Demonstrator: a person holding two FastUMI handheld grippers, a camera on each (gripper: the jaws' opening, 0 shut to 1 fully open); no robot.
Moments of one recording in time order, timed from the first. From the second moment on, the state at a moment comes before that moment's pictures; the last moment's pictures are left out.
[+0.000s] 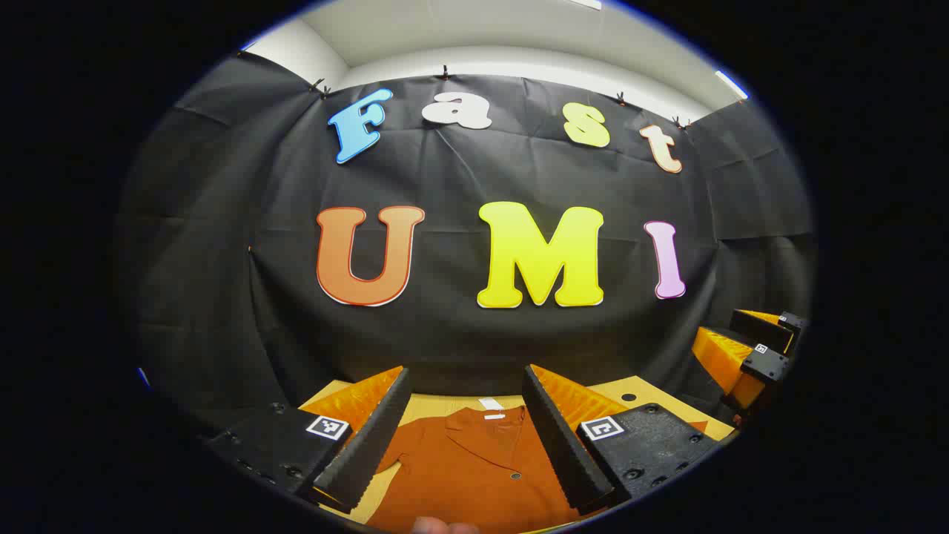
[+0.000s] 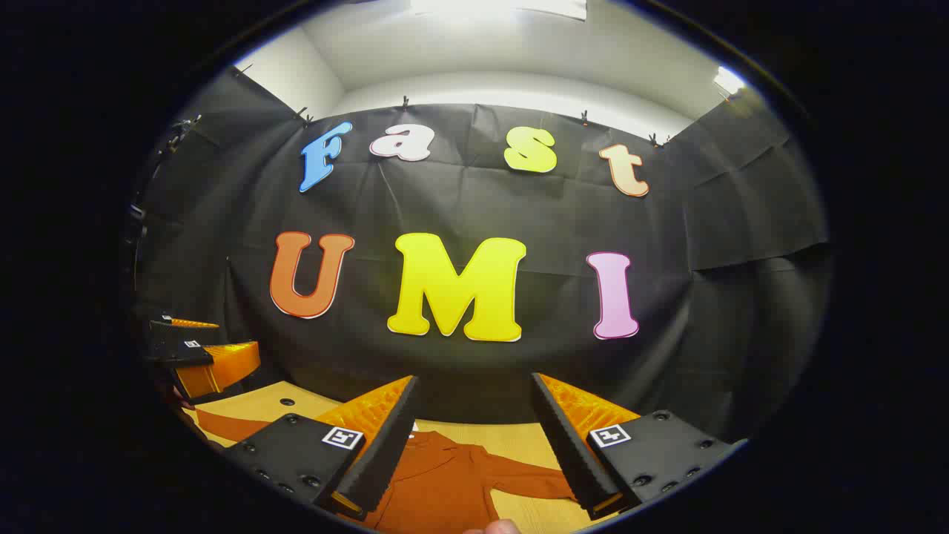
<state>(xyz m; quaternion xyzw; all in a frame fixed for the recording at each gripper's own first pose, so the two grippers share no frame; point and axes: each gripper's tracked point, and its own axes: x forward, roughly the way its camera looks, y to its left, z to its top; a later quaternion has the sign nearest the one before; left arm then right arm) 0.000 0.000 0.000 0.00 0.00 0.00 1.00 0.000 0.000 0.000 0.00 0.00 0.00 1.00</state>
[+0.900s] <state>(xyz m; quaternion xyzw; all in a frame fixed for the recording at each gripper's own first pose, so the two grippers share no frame) -0.001 0.000 -0.001 0.00 0.00 0.01 1.00 -0.001 -0.001 -0.004 0.00 0.00 0.00 1.00</state>
